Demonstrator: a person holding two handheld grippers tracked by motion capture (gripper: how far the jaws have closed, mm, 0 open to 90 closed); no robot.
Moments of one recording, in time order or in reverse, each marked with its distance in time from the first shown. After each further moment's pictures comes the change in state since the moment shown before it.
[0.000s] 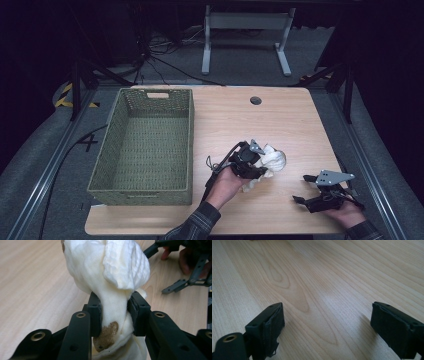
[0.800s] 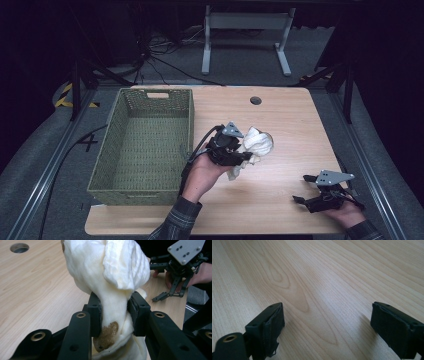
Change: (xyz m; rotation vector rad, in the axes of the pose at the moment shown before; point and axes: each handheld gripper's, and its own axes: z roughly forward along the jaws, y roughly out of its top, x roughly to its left) left arm 0.014 0.012 -0.093 -0.111 0.007 -0.020; right arm 0.000 0.000 0.000 0.001 0.000 -0.001
